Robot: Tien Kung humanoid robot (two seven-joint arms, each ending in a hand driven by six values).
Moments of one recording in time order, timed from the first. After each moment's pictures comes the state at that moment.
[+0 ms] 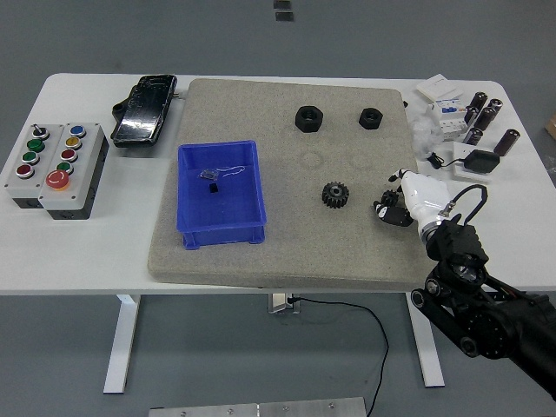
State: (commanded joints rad) left arm 0.04 0.09 -1.48 -0.18 1.39 0.11 0.25; right arm 0.43 -0.23 0.85 1.04 -2.15 -0.29 -0.45
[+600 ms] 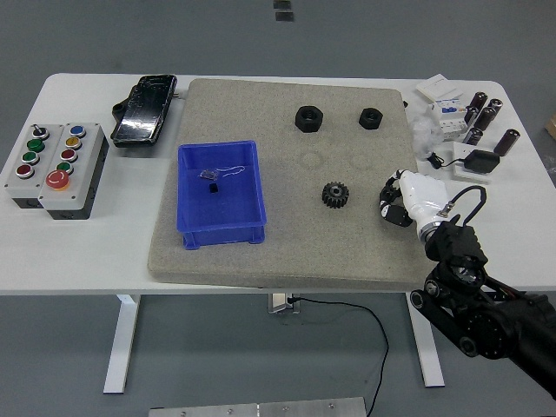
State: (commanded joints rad) left arm 0.03 0.09 -1.48 -0.18 1.39 0.11 0.25; right arm 0.44 -0.24 0.83 1.05 -2.14 -0.33 -0.43
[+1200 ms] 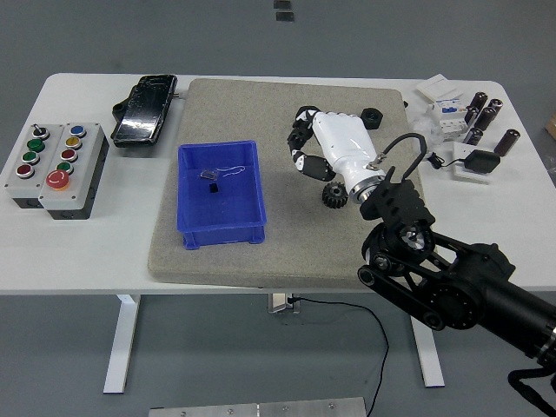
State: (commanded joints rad) left arm 0.03 0.09 -1.48 -0.18 1.40 0.10 0.26; right arm 0.70 -0.16 0.57 1.25 -2.03 -0.43 -0.38
